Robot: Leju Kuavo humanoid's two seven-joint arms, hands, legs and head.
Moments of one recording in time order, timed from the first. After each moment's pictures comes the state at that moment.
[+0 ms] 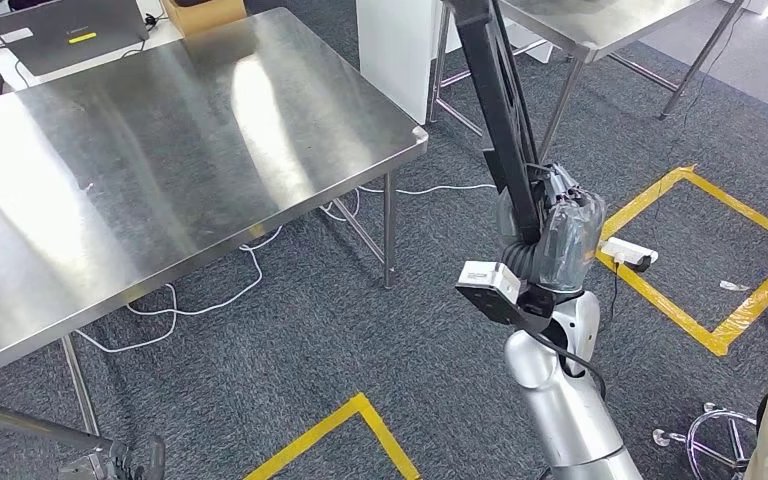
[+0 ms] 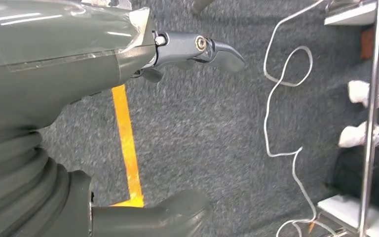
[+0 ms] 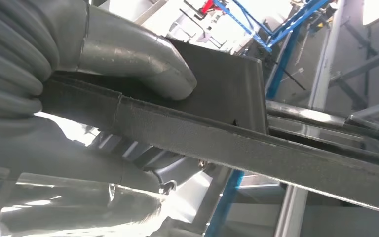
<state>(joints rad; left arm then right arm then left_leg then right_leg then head) -0.14 -0.18 0.67 -0.55 -0.01 0.07 -0.70 -0.36 -0.01 0.27 -1.55 0.81 -0.70 -0.33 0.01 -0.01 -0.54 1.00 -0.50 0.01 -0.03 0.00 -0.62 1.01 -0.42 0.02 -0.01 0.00</state>
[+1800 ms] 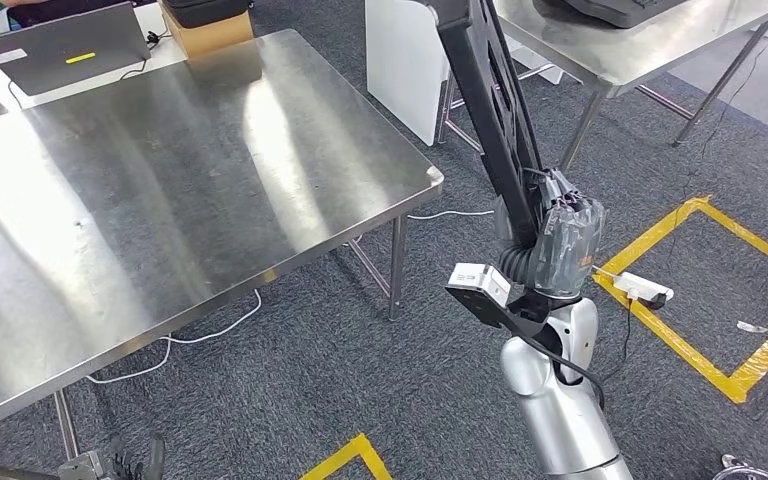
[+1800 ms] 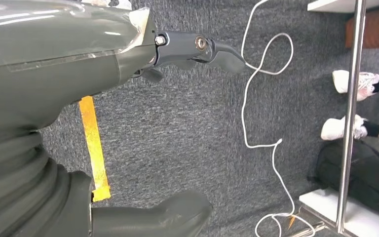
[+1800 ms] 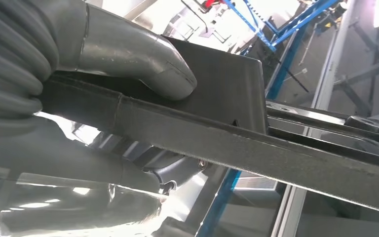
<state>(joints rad) -0.14 -0.18 0.65 -0.54 0.00 0.07 -0.70 -0.34 0.02 0.25 -1.58 0.91 -0.70 -0.28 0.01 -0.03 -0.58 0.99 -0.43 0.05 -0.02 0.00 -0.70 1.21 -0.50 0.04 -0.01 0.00</state>
